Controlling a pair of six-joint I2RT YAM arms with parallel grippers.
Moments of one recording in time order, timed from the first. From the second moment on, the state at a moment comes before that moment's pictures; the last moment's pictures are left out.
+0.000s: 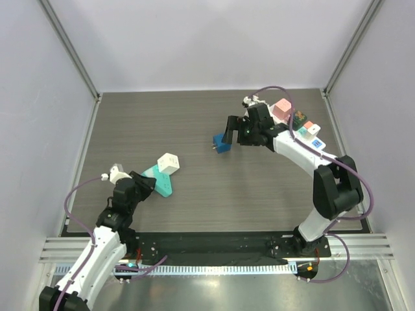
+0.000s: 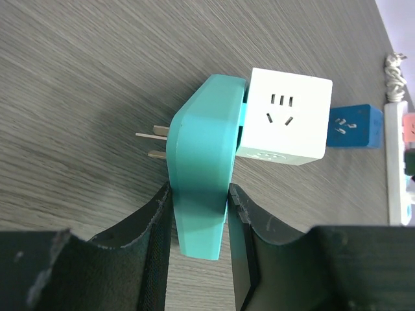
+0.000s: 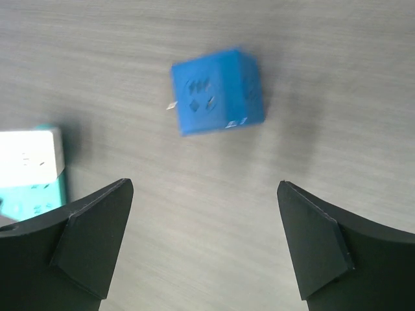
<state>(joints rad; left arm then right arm) -0.26 0.54 0.19 -0.19 -0.17 -0.94 0.42 1.69 1.24 -0.31 -0.15 0.42</state>
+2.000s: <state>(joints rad) -0.32 0.49 0.13 -0.16 -0.19 -1.08 0.83 2.06 1.26 0.34 -0.23 0.86</state>
